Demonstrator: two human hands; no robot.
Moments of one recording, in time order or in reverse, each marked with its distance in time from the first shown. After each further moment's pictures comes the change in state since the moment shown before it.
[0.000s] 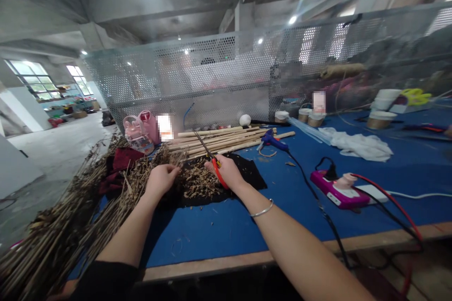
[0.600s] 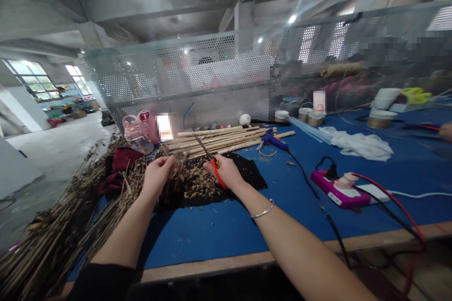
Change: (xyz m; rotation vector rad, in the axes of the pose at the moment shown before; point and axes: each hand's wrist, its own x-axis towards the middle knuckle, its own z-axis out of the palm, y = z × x) left_hand 0.003 0.005 0.001 -0.873 0.125 -0.083; right_hand -0.001 -0.007 -0.002 -0.030 -0.001 0.016
